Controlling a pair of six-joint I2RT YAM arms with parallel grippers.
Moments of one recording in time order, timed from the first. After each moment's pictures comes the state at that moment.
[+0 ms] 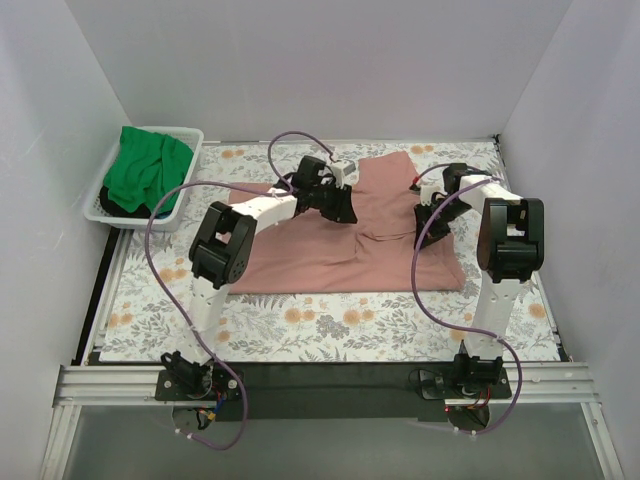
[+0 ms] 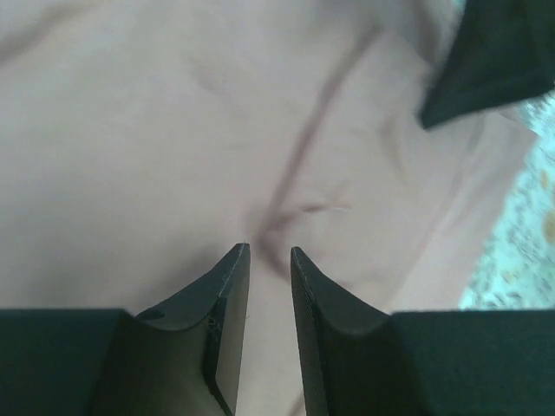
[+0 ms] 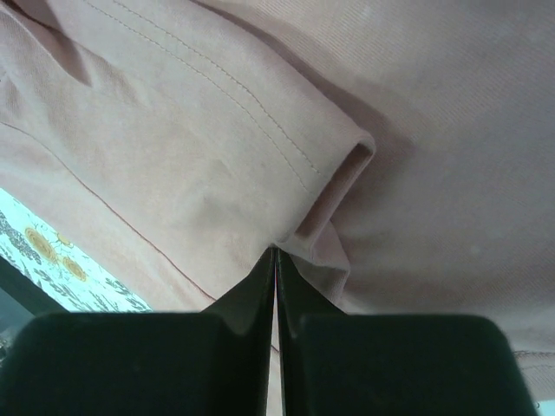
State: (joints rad) left arm -0.53 2.29 1.70 -0.11 0.62 -0.17; right arm 0.02 2.07 1.47 -0.92 -0.54 -0.37
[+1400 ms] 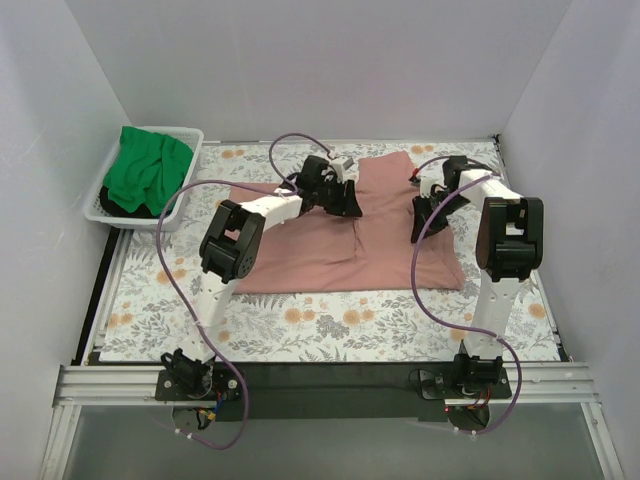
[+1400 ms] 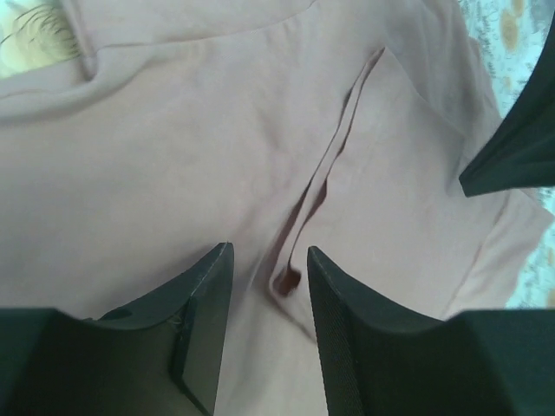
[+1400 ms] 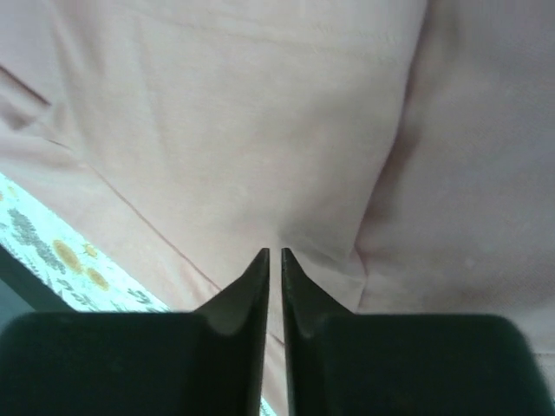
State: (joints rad) left arm -0.54 2.39 1.78 -0.03 0.54 -0.31; right arm 0.03 2.09 1.53 -0.93 -0.56 -0.34
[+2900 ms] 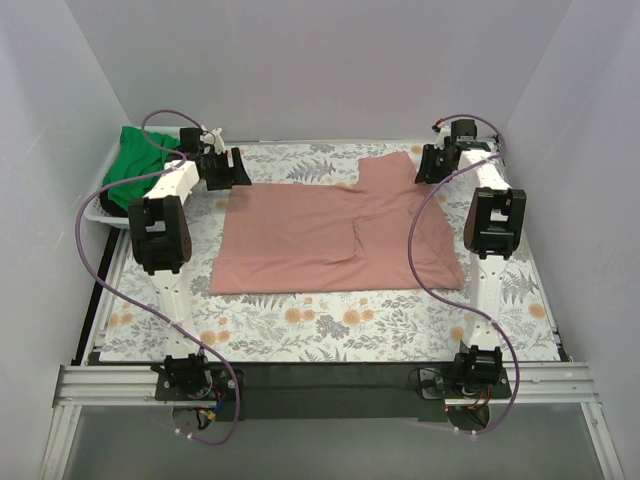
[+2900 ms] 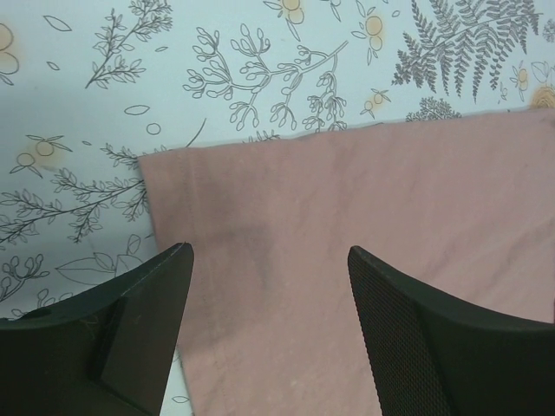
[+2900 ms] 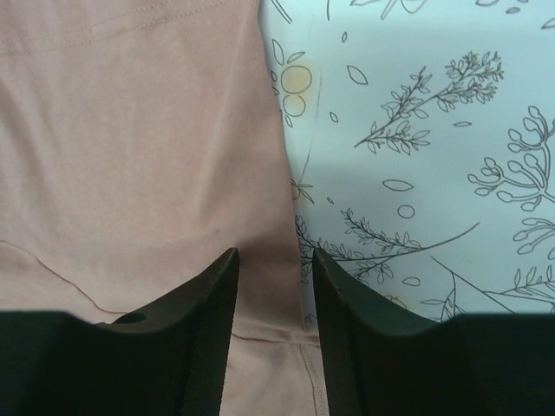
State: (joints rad) left arm 0.04 2.26 1.84 -0.47 0.47 -0.09; right arm -0.02 2.49 2.15 -0.62 -0.37 0.02
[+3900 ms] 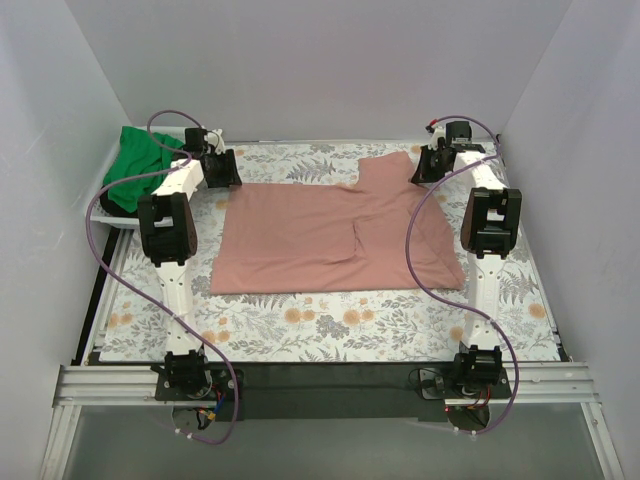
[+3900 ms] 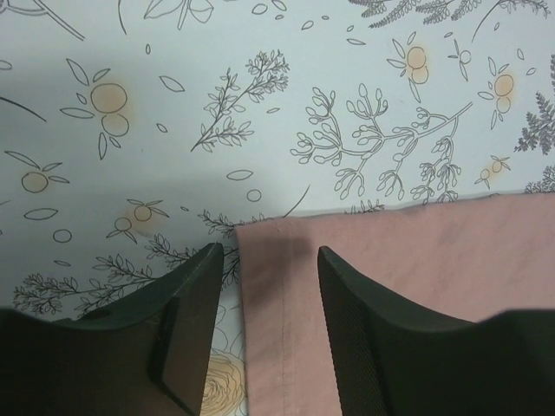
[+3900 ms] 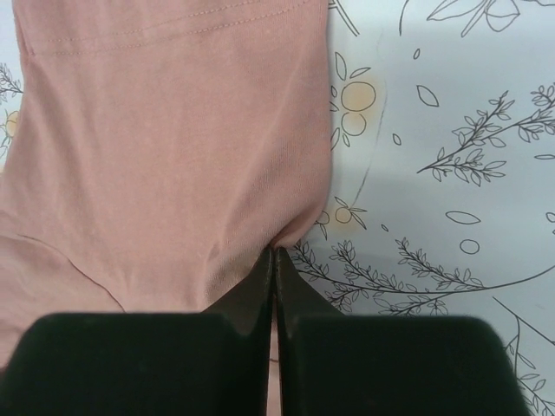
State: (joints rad) left arm 0.05 2.42 2.00 -0.48 0.31 -0.07; right arm -0.01 2.51 2.15 -0.58 -0.44 0.04
